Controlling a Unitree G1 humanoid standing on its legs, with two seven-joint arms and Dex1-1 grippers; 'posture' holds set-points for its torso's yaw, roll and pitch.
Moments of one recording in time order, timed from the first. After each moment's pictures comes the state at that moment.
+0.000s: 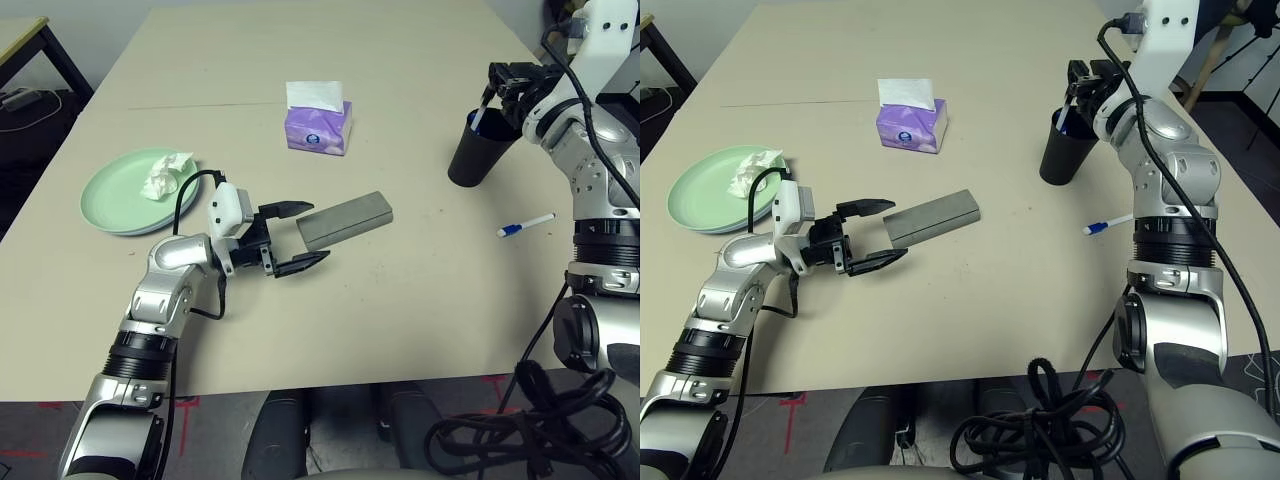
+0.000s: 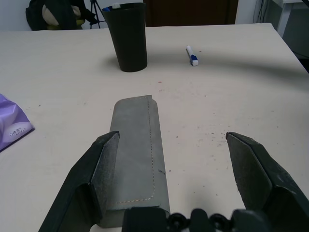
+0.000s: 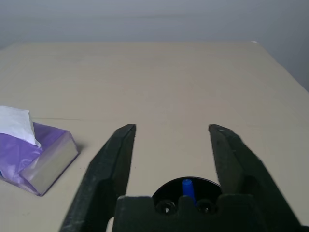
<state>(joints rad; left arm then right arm) -0.40 0.52 -0.05 0.10 -0.37 0.03 -1.14 -0.93 -0.46 -0.24 0.25 0.29 0.59 0.23</state>
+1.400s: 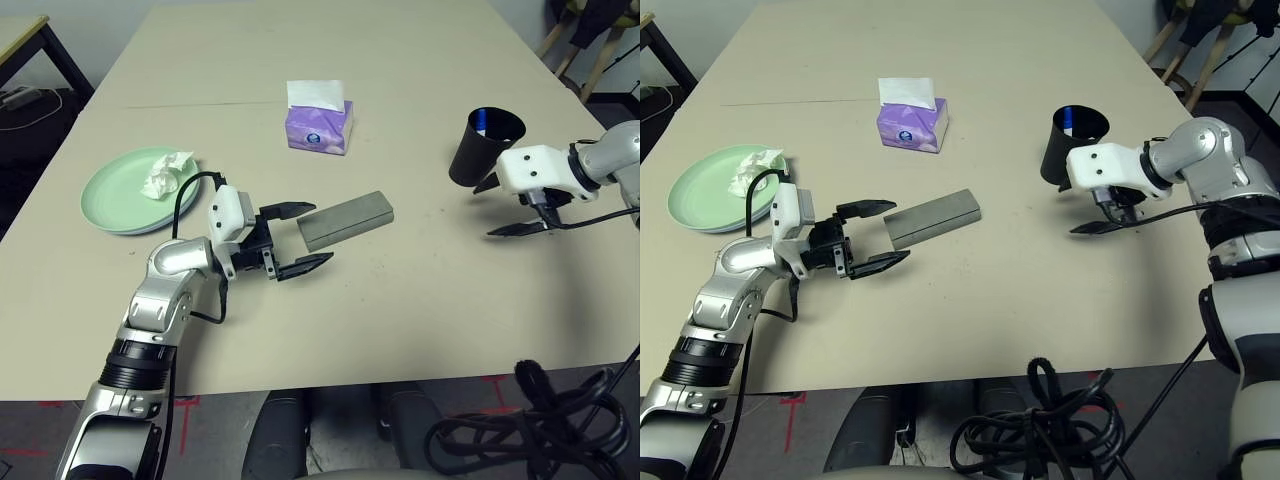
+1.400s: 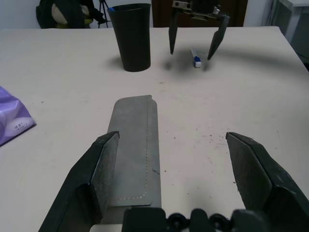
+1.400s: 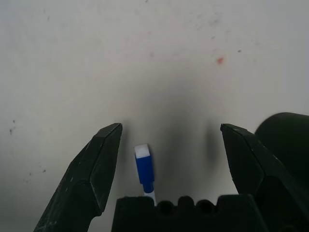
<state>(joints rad) -0.34 0.51 -0.04 0.00 -0.37 0.06 -1.06 -1.13 -0.84 0.42 1.08 -0.31 -0.64 1.46</state>
